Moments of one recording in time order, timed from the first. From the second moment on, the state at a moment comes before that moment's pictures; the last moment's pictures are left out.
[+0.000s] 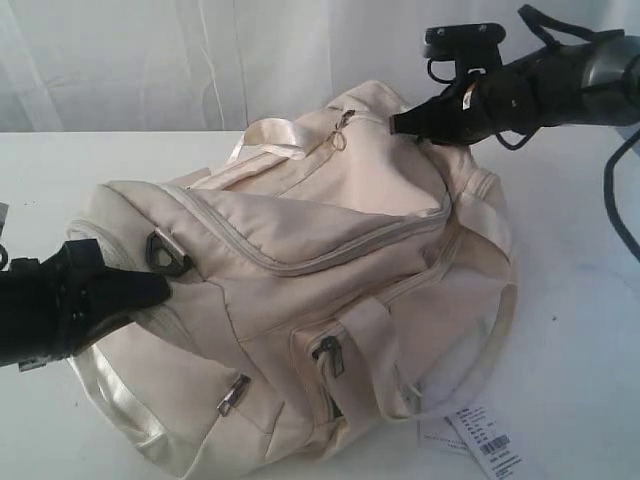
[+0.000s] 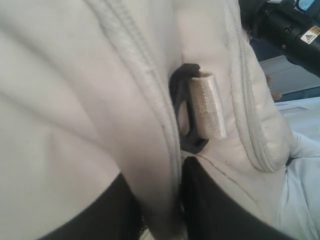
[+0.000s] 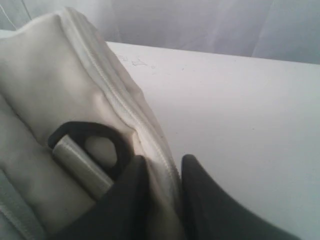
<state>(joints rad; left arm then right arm) -0.20 1.21 -0.33 1.17 -0.74 -1.86 0.38 2.03 -1.48 -0.28 0.18 0.30</state>
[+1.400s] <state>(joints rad) 0.03 1.22 -0.51 1.46 -0.50 -1.67 0.31 1.33 -1.10 0.15 1.00 -0.21</state>
